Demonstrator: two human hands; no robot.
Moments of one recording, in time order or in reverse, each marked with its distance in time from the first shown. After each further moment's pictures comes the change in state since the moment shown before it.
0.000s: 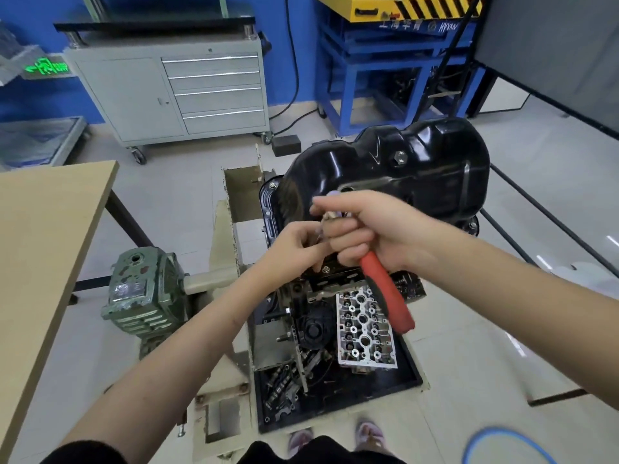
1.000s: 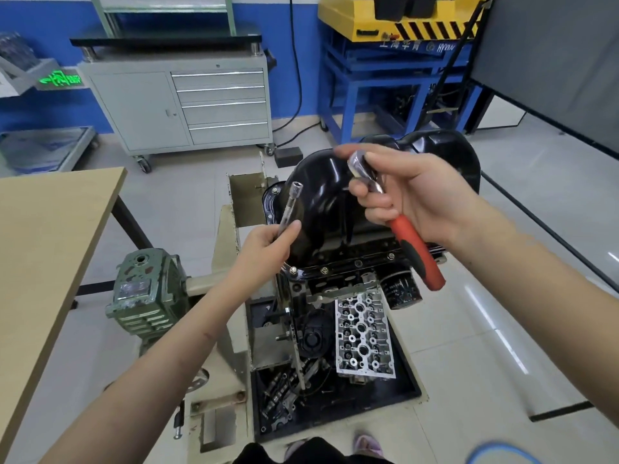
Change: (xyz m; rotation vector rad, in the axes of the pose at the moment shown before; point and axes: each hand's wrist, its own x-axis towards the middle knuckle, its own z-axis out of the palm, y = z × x) left_hand -0.013 -0.024 -0.023 0.037 0.298 -0.053; right_hand -0.023 -0.020 -0.025 -0.008 -0.210 -0.380
